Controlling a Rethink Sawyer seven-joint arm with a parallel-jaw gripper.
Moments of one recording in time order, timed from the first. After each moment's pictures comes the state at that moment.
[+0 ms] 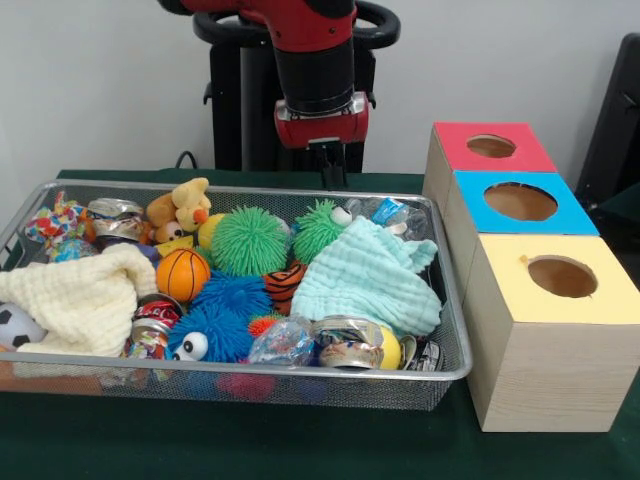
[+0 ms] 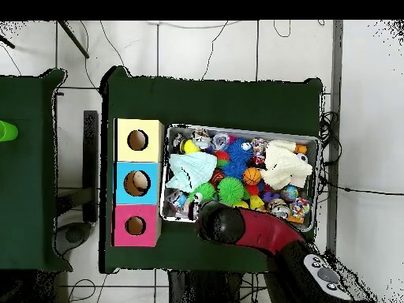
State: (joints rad) arm -0.55 -0.71 0.25 2.05 -0.15 0.36 1.57
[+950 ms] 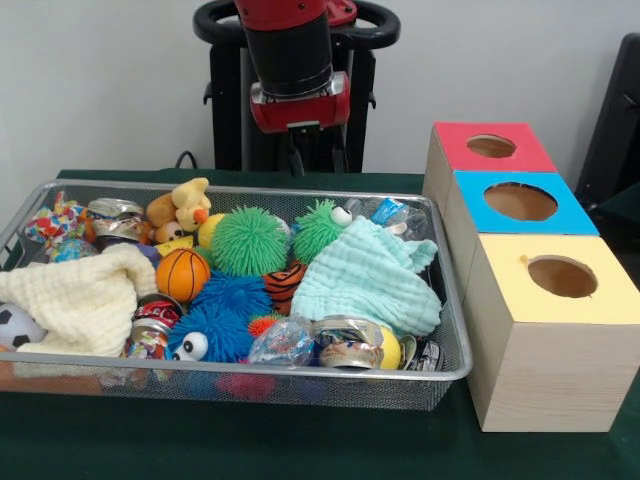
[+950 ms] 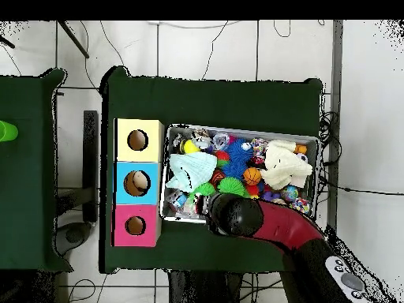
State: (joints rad) arm -0.63 -0.77 0.32 2.02 -0.14 0.49 1.57
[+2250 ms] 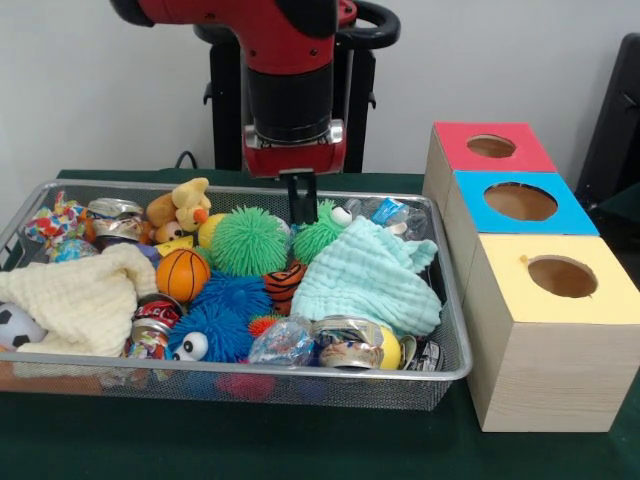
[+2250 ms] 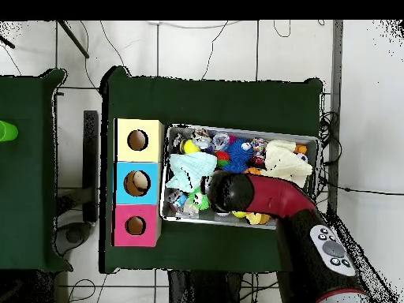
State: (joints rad) arm -0.51 -0.65 0.23 1.77 -0.23 0.56 1.57
